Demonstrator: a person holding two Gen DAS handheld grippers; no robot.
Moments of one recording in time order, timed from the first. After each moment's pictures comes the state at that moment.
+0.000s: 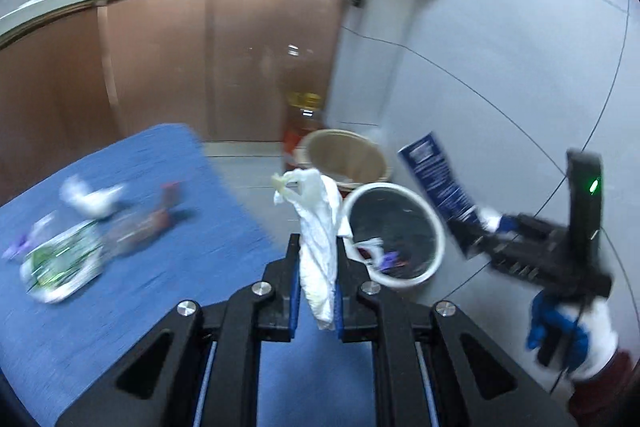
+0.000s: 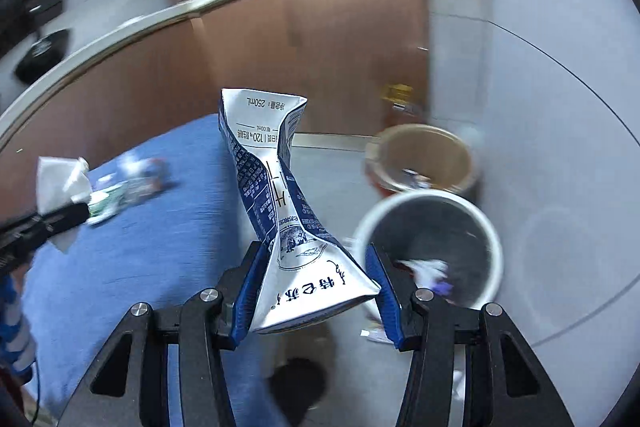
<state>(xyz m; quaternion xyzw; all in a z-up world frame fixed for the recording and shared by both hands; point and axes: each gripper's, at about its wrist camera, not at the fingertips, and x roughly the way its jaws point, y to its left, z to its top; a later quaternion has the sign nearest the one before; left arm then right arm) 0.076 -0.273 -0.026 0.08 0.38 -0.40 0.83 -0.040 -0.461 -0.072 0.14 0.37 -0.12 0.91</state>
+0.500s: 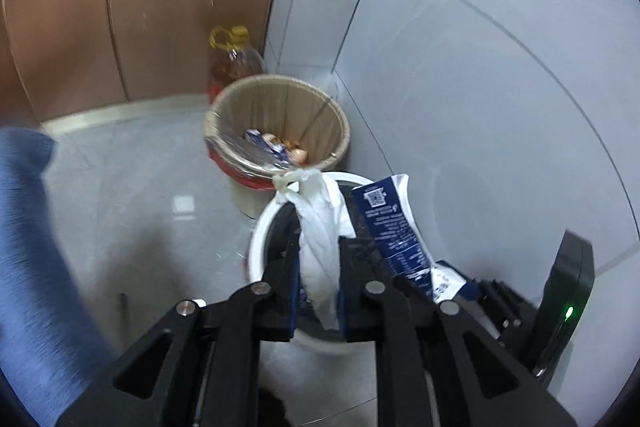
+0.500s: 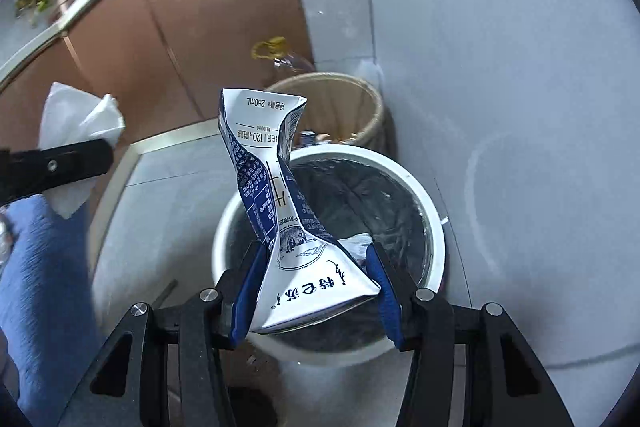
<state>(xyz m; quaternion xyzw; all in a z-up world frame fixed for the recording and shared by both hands) 0.151 -0.490 -0.127 0.10 0.49 -0.44 0.75 -0.005 -0.565 -0.171 0.21 0.41 -0.26 0.85</state>
